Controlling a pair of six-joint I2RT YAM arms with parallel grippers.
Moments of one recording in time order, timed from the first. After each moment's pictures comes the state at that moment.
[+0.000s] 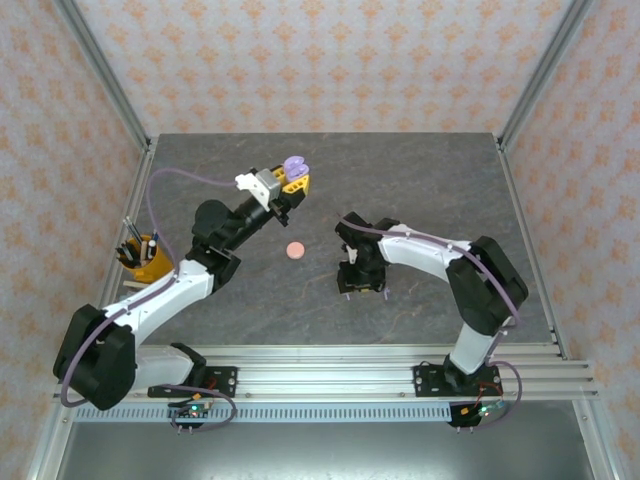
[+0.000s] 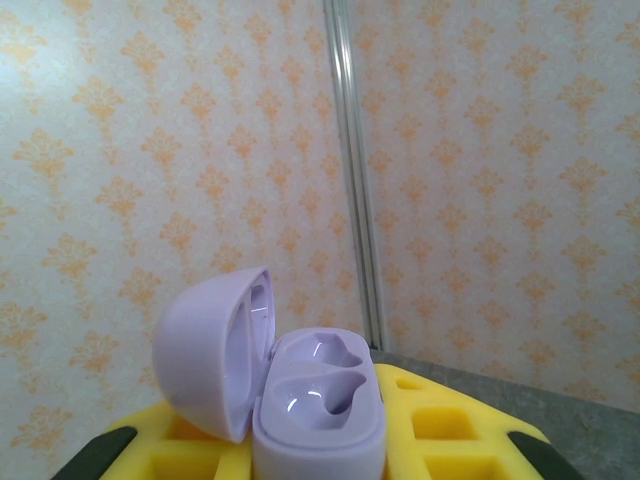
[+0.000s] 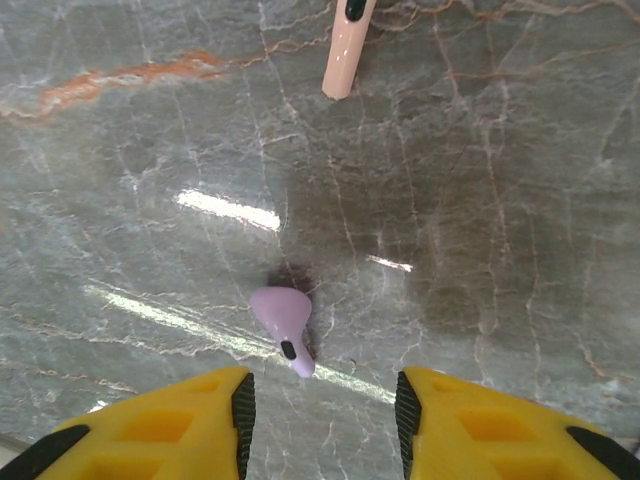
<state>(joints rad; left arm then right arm) -0.45 1.24 0.73 0.81 0.34 0.04 0.70 1.74 1.11 -0.83 -0.23 0.50</state>
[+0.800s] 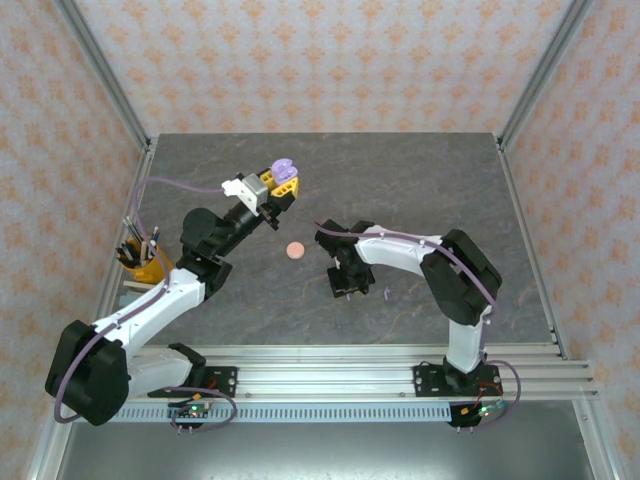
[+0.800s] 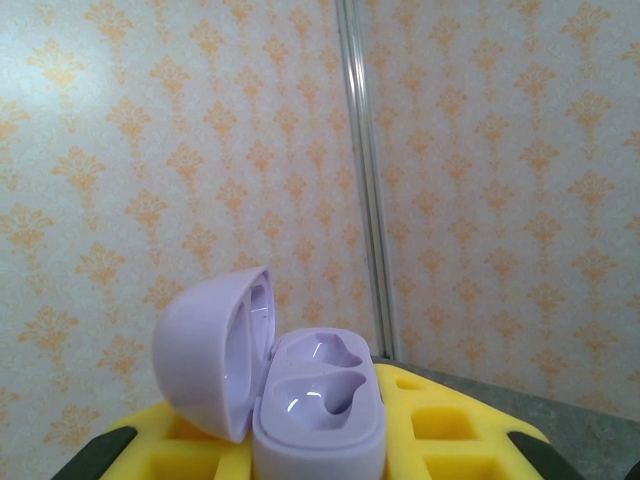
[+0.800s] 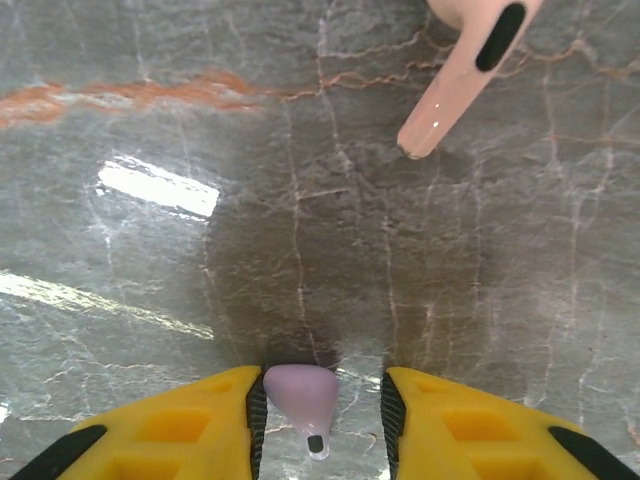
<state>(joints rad) -0.42 1.16 0.68 0.81 0.34 0.03 0.80 1.87 1.22 -0.89 -0.09 0.50</state>
